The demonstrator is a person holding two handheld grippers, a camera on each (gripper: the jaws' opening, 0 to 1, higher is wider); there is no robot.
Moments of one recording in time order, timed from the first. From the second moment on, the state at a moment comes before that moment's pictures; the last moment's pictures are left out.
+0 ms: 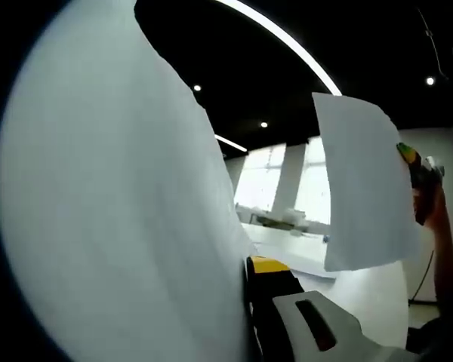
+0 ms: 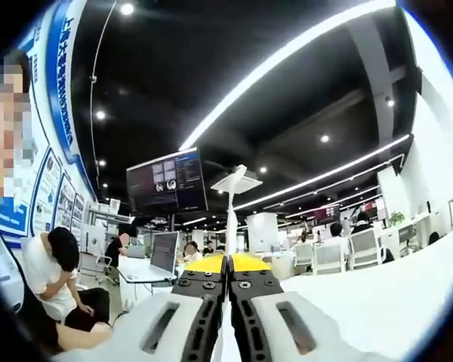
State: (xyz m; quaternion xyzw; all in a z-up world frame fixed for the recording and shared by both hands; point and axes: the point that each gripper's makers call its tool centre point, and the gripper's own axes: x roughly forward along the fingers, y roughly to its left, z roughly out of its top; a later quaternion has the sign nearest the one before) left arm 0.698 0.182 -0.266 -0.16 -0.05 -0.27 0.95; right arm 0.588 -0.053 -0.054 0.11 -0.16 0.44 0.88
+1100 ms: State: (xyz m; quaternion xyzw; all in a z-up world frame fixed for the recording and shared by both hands) left arm 0.691 0.176 -0.262 -0.16 -0.05 -0.28 0.95; right arm 0.625 -0.015 -0.109 0.08 -0.08 0.47 0.88
